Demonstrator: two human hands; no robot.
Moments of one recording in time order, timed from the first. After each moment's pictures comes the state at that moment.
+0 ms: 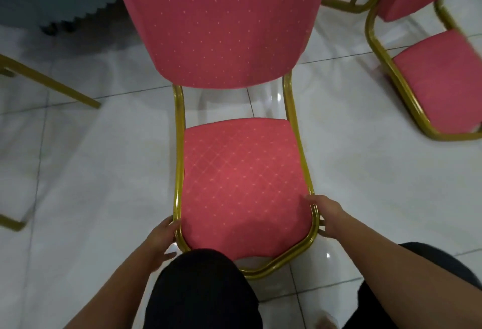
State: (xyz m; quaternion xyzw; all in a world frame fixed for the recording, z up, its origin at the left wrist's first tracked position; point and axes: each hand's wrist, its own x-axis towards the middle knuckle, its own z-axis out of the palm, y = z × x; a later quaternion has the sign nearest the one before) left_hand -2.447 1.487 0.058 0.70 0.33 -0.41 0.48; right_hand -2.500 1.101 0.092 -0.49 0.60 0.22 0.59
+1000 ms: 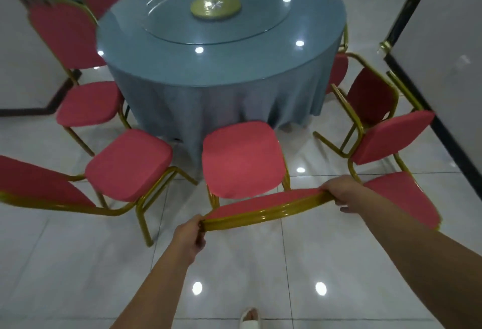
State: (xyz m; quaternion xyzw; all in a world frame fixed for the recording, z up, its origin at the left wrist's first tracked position) left_hand -2.442 1.503 0.715 0.57 0.46 -0.20 0.65; right_hand -2.394 1.141 0.765 -0.77 0.40 0.24 0.43
